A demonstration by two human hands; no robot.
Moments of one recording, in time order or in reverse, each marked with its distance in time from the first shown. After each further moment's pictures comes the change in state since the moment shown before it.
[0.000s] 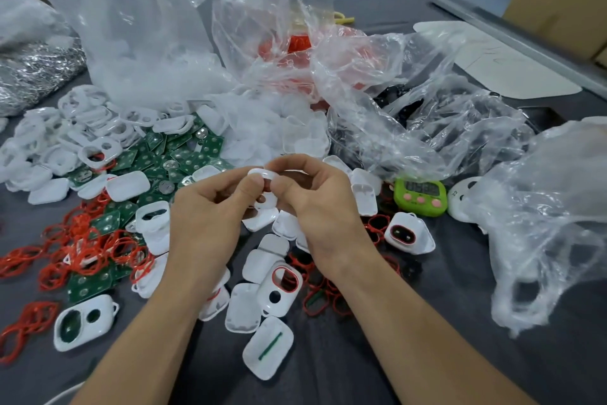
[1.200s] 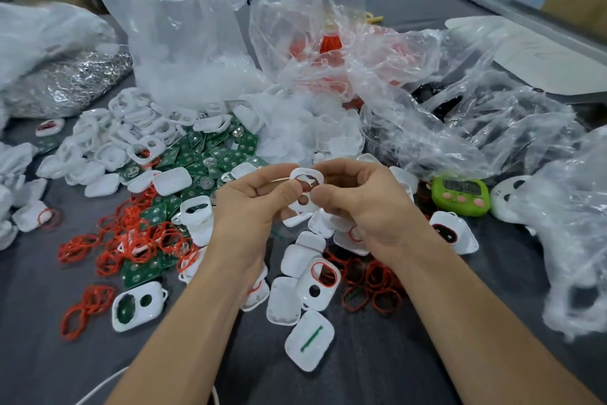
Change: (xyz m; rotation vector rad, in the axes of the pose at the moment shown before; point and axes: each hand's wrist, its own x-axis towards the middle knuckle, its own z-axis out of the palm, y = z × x) left_hand -0.003 0.013 0.000 -0.365 -0.071 -0.251; right_hand 0.000 -0.018 -0.013 -0.120 -0.108 0.123
